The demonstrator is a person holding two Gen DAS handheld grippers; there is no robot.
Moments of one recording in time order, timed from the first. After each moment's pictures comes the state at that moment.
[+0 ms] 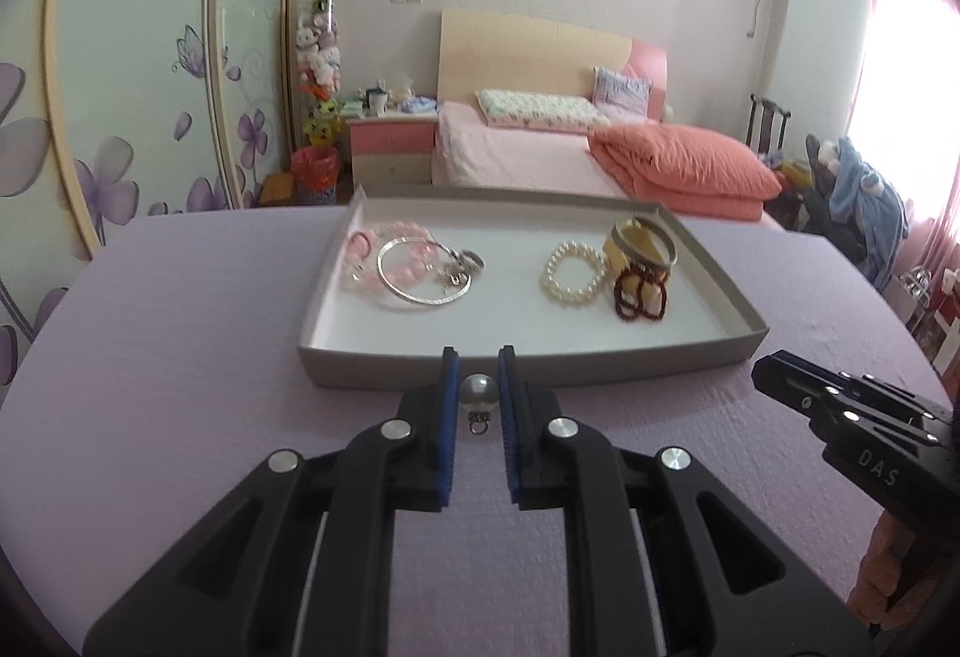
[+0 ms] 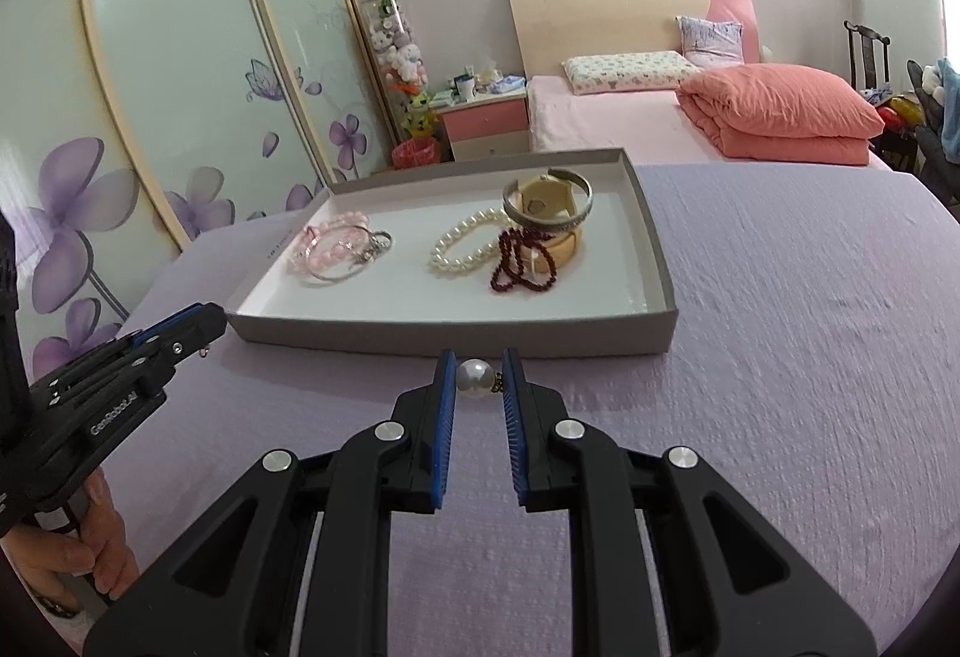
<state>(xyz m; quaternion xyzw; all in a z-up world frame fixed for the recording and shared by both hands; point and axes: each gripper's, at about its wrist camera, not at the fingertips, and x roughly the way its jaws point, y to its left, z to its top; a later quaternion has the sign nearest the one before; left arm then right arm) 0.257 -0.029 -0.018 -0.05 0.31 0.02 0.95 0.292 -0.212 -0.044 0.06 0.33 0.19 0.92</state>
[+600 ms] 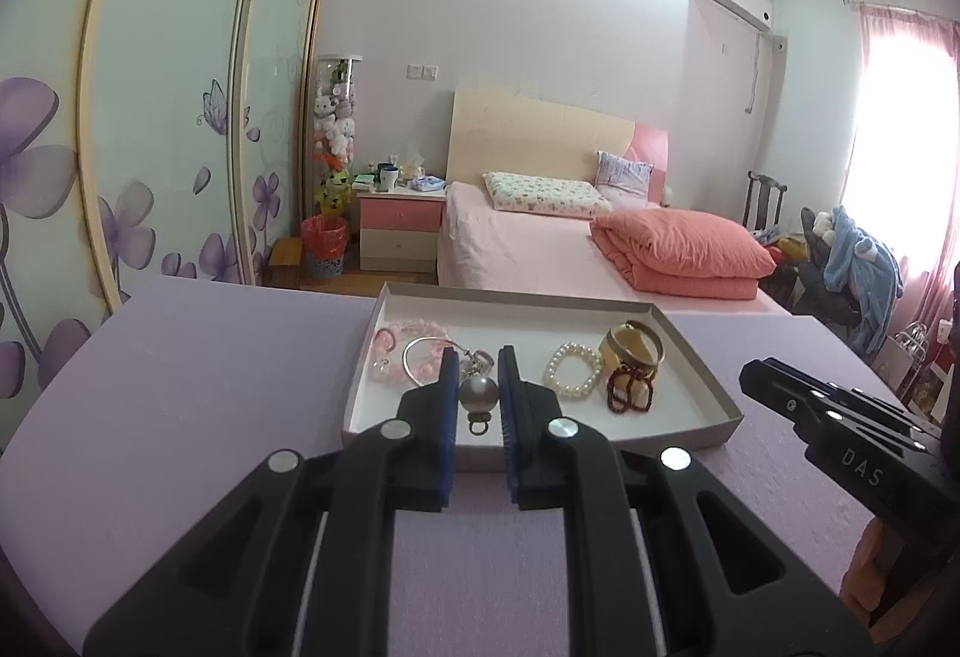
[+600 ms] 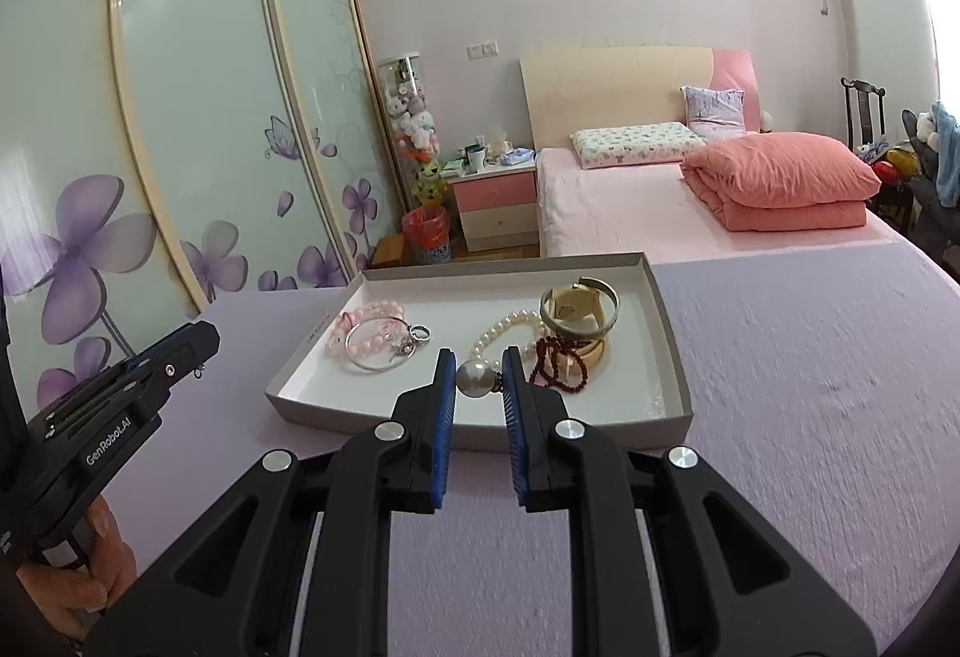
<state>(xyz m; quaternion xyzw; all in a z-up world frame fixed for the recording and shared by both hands) 0.236 -0.018 0.023 -0.07 0.22 0.03 0.97 0.285 -0.192 -0.002 0.06 0.26 0.19 0.95</state>
